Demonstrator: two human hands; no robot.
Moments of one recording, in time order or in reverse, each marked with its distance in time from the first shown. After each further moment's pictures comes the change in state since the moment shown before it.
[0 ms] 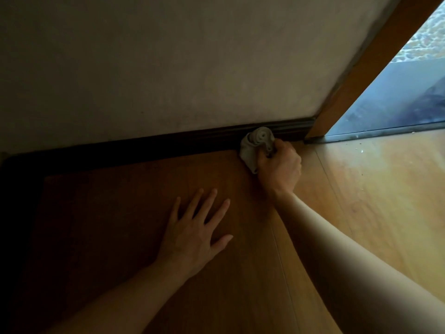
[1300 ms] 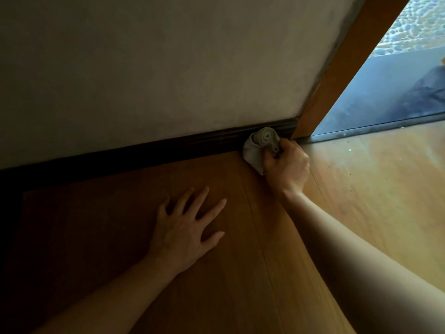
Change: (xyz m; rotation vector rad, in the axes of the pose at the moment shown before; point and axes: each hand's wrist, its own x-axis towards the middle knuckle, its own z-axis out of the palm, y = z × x) left_hand 0.029 0.007 -0.016 0.008 -0.001 0.020; right_hand 0.032 0.037 -0.021 -0.032 0.082 -0.045
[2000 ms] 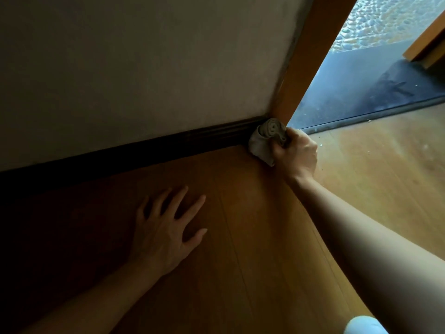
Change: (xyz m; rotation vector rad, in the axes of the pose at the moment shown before) left_hand 0.020 0.018 -0.009 -0.013 0.020 -0.049; right_hand 0.049 0.057 -0.033 -0.063 0.011 -0.007
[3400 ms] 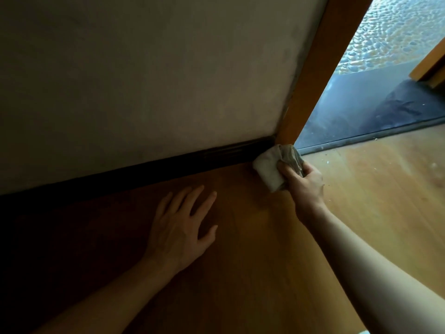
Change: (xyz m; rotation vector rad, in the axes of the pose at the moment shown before) left_hand -0.001 0.002 -0.044 -0.067 0.169 0.050; right_hand -0.032 -0.011 -0.033 0.788 -0.286 0.389
